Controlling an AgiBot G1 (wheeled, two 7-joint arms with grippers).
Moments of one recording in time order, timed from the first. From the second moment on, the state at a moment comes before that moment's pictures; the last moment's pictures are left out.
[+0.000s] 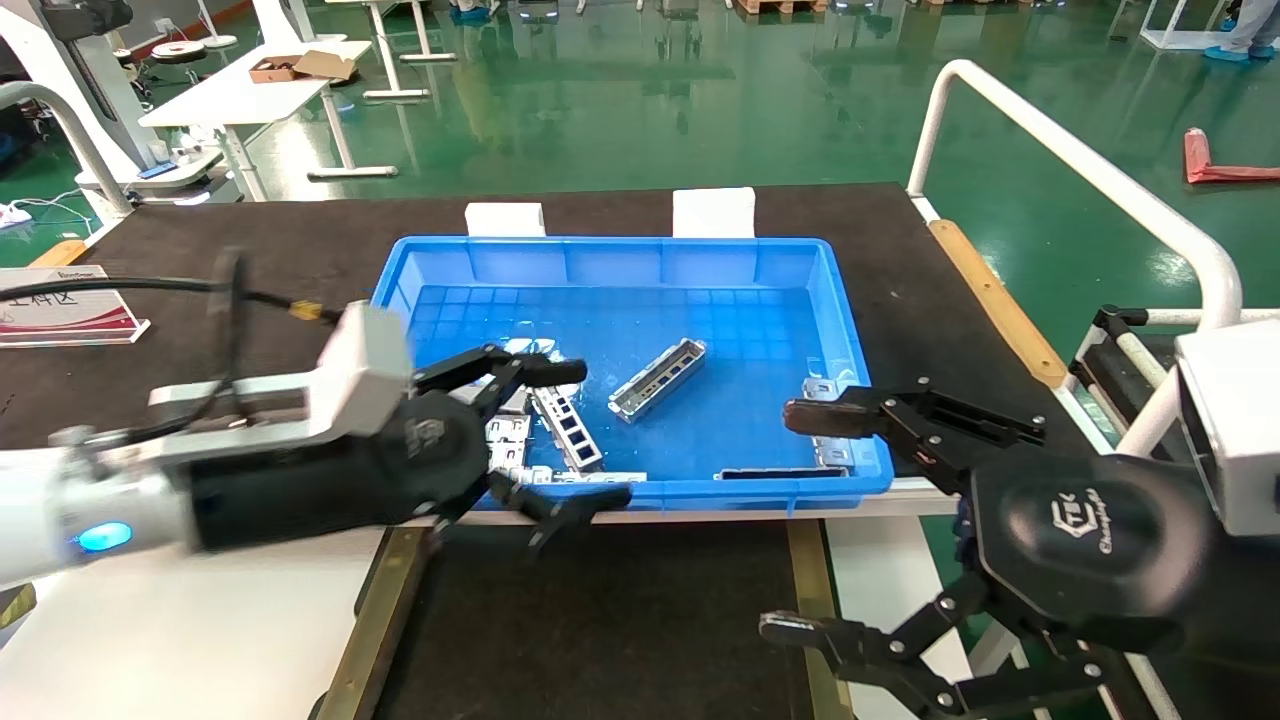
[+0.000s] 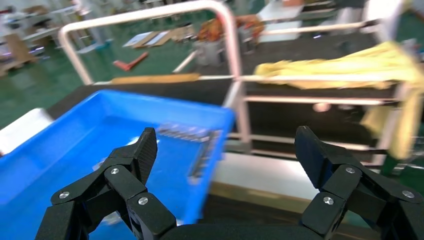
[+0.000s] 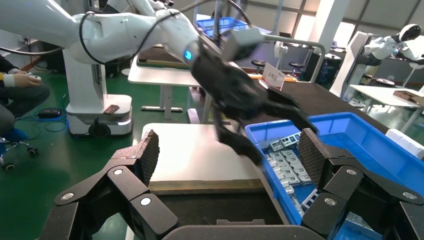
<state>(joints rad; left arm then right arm) -1.24 0.87 0.42 -1.06 1.03 1.28 -0.12 1.11 -0.55 -0.42 1.25 -0.62 -1.43 0.11</state>
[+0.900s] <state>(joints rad) -1.49 1.31 0.52 -0.38 1.27 0.92 0.10 1.11 -0.55 -0.42 1.25 -0.62 -1.43 0.11</state>
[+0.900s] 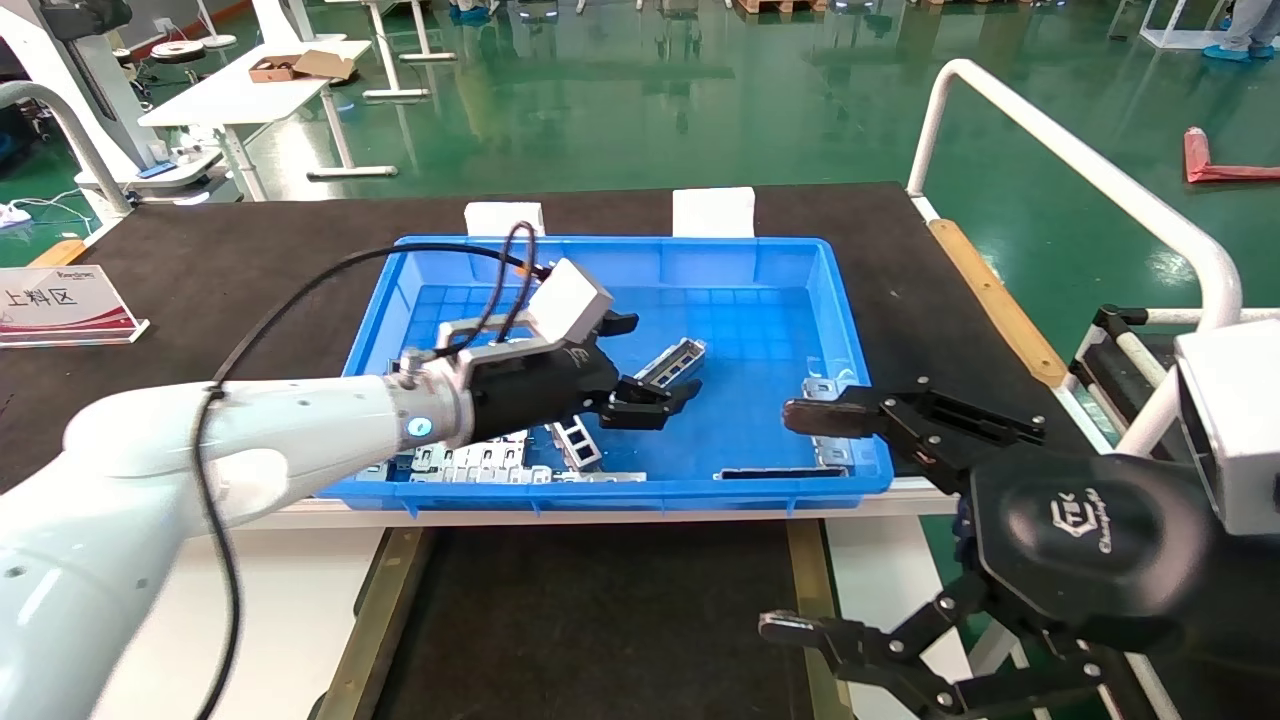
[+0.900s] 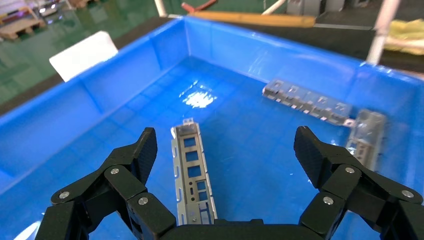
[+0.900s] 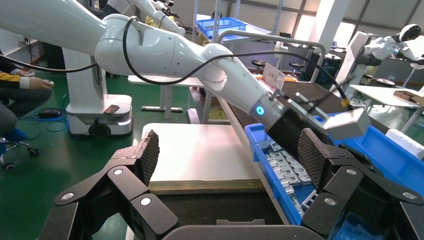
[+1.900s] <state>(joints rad) -1.48 1.37 0.72 -0.28 1.13 0.72 0.07 1.11 -0.55 -0.42 1.25 -0.62 -1.43 0.11</state>
